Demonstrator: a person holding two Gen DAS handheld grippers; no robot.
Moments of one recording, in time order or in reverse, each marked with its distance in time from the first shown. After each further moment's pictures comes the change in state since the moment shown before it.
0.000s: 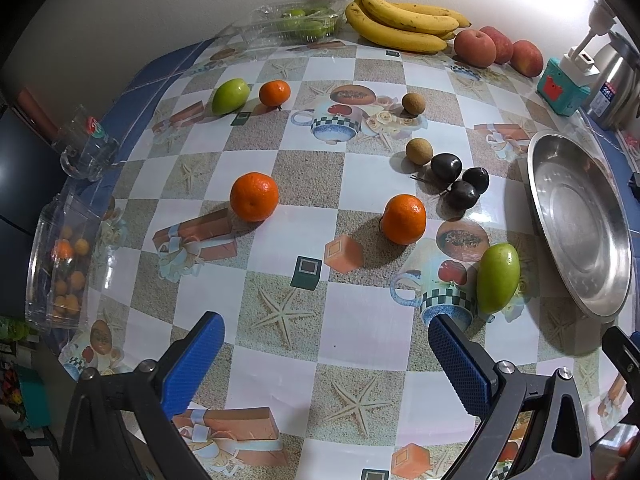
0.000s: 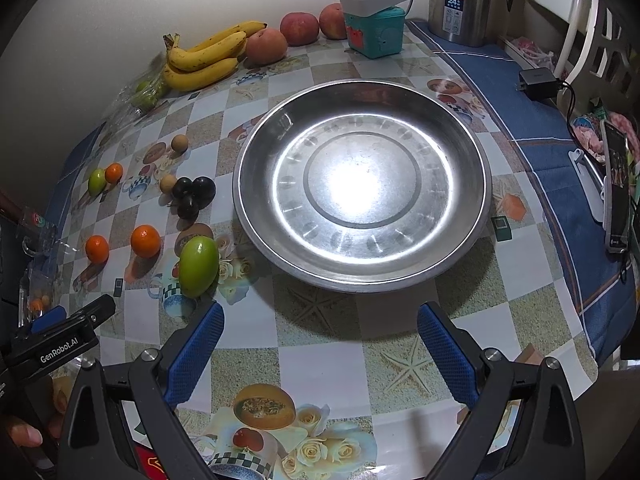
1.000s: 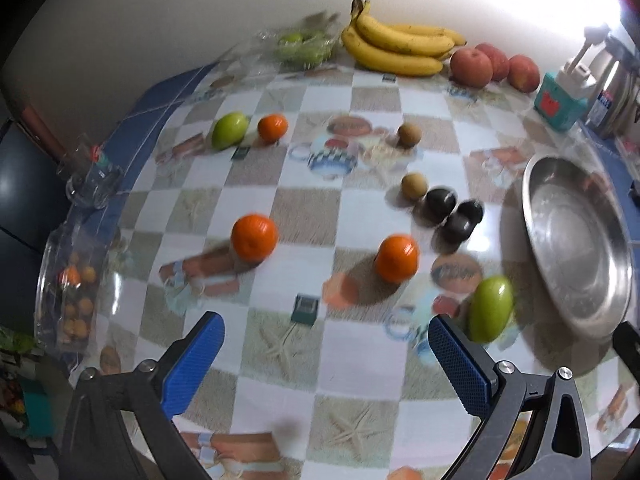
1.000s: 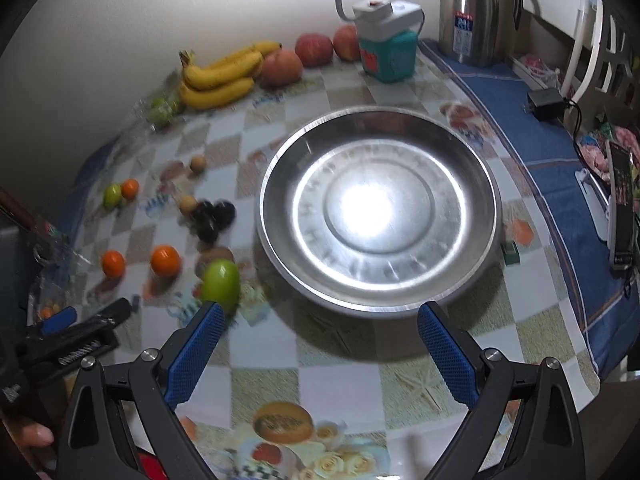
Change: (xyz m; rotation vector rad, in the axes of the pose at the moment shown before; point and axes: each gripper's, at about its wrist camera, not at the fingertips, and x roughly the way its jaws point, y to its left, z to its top) left arm -0.009 -0.007 0.022 0.004 -0.061 -0.015; right arm -0.013 0.009 0.013 0.002 -0.078 0.050
